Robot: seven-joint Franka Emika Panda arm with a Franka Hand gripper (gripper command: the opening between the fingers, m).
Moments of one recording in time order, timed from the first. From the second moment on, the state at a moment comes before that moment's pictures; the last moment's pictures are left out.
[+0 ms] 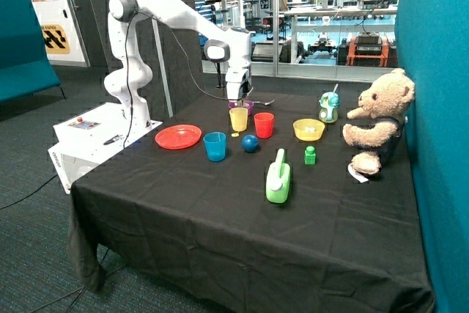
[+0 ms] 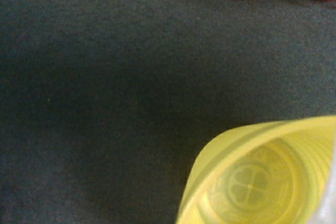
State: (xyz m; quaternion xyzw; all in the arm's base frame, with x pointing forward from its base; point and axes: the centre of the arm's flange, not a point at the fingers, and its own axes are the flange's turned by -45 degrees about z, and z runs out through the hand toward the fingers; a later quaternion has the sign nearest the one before) arm 0.555 0.038 0.374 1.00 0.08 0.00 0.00
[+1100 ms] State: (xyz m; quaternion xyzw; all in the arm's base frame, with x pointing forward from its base) arm 0.551 0.031 0.361 1.00 0.08 0.00 0.00
